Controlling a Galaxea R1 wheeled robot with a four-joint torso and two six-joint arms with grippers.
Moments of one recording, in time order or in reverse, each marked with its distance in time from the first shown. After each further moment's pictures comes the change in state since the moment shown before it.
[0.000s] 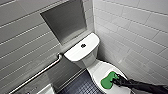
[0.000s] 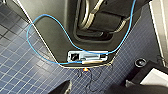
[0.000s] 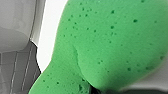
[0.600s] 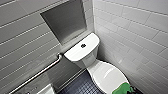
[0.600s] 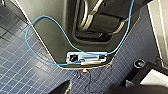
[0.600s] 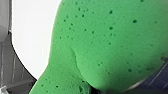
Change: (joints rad) left arm 0.003 0.000 -0.001 0.002 -0.019 0.000; right arm -0.183 -0.286 0.239 0.000 0.113 0.004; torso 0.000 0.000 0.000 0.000
